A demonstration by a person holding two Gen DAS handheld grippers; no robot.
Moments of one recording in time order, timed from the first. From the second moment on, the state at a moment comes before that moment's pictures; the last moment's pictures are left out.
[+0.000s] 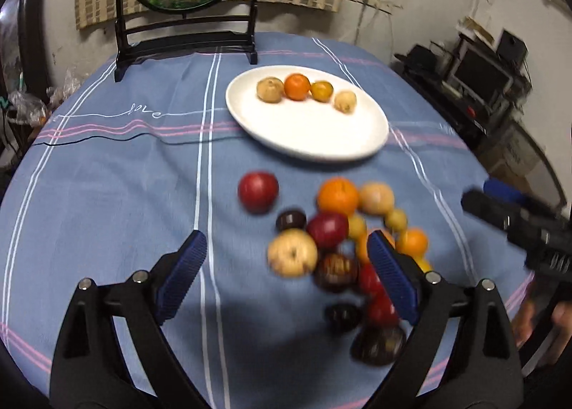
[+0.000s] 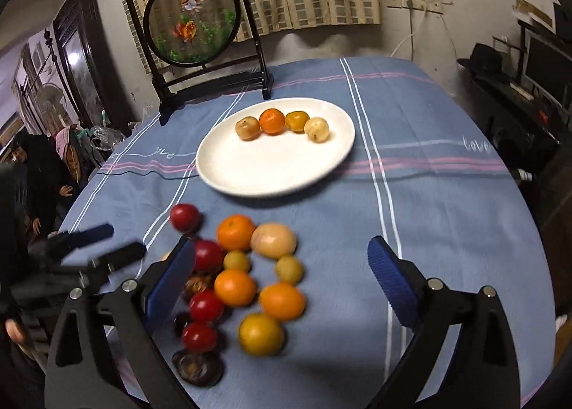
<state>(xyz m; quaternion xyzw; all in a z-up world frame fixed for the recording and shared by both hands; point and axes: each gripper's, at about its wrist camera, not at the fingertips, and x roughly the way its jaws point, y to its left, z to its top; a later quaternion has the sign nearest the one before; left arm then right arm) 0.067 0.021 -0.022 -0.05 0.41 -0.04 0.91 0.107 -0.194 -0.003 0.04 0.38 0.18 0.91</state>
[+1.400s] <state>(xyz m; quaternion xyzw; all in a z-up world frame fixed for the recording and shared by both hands) 0.069 0.039 -0.060 -0.05 0.45 -0.05 0.89 0.075 -0.177 -0.082 0.04 0.44 0.22 0.87</state>
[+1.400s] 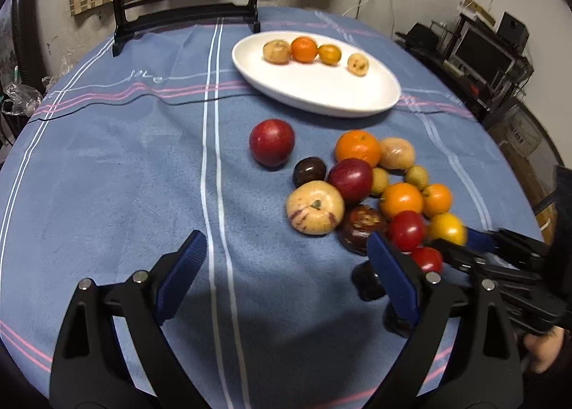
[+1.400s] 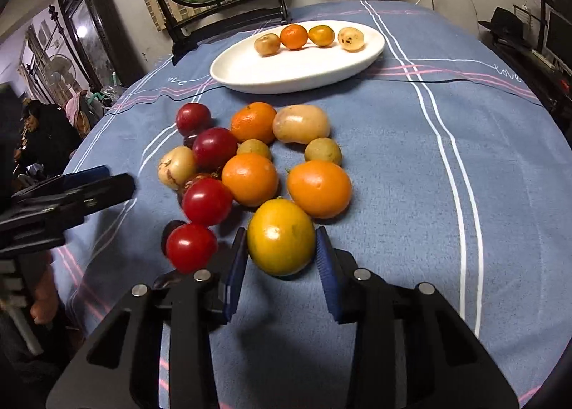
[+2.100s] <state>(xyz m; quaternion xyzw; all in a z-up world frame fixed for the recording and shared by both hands) 0.105 0.024 -0.084 -0.04 0.47 -0.08 0.88 0.069 -0.196 -0.076 0.07 0.44 0.23 0.87</state>
